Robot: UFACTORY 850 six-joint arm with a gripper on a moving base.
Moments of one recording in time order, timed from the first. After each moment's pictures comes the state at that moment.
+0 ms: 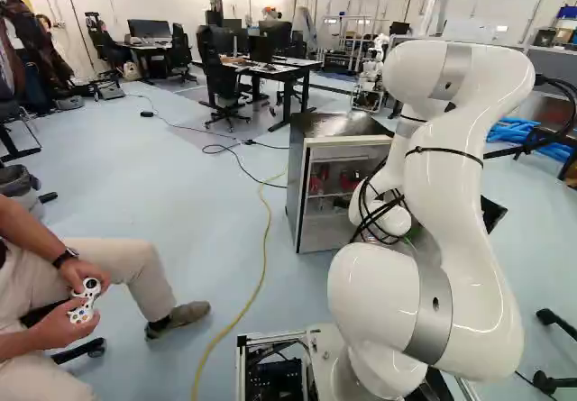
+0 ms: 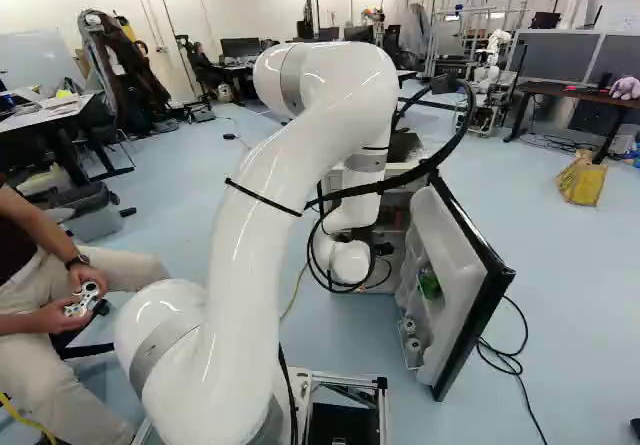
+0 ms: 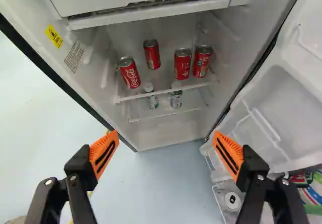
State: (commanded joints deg) arm -30.5 -47.8 -38.9 -21.6 63.9 0.0
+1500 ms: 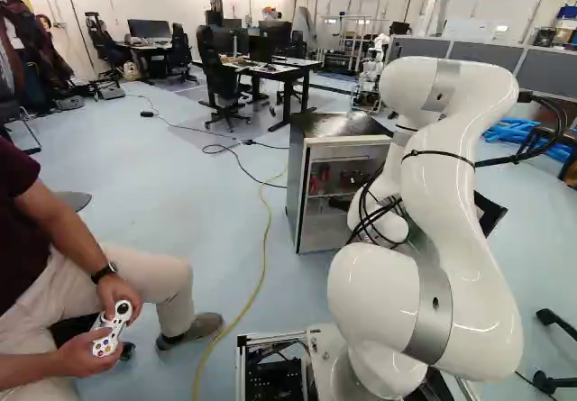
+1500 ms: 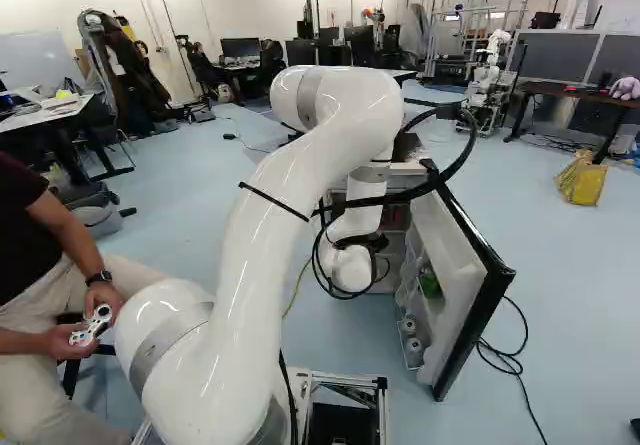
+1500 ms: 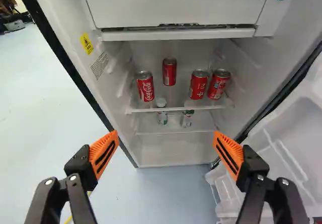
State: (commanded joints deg) arm -30.5 -52.7 -41.7 -27.0 73.4 -5.4
